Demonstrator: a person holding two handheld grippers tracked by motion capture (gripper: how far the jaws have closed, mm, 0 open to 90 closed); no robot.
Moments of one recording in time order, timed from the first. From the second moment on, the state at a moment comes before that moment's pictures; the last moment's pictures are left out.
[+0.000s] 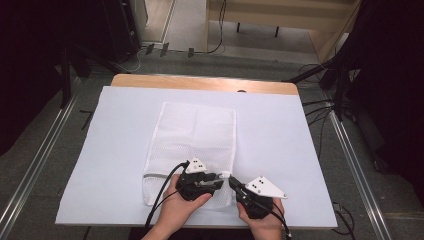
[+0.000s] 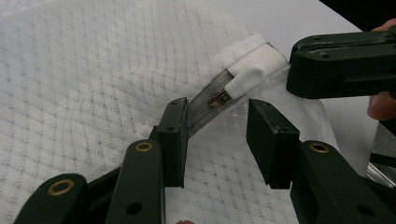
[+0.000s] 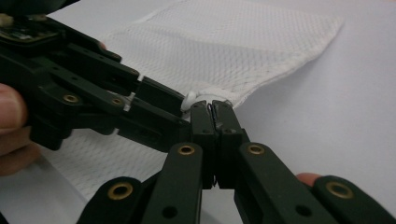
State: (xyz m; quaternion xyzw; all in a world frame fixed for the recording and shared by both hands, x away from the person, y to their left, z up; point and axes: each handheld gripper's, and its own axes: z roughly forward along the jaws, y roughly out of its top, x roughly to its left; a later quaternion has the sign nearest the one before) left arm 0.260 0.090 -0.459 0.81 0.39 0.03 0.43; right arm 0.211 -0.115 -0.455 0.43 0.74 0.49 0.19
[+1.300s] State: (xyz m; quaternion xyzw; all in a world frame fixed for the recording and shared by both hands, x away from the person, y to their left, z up) left arm 0.267 0.114 -0.454 0.78 0.41 -0.03 0.47; right arm 0.209 -0.112 -0.457 0.40 0.75 0.49 0.18
